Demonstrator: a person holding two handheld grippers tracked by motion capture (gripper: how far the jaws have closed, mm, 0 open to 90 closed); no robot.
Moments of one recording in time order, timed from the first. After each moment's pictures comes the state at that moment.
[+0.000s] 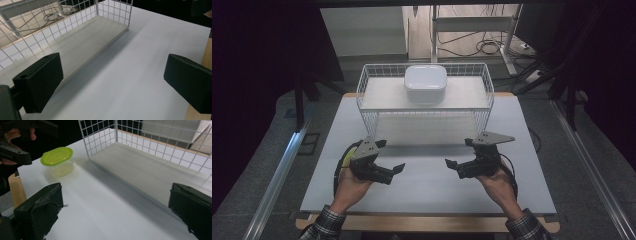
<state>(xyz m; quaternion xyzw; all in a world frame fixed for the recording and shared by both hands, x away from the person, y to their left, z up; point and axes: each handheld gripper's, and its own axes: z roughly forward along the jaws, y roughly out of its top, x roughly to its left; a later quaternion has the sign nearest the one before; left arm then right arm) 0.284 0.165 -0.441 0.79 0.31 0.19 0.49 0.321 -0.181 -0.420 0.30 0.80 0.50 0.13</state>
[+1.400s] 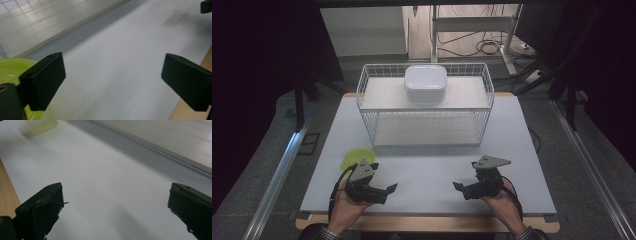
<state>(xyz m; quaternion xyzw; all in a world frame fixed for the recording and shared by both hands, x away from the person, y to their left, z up) 0.252 0.180 -0.494 0.80 0.37 0.18 0.44 0.302 -0.205 -0.492 0.32 0.84 0.42 0.13</state>
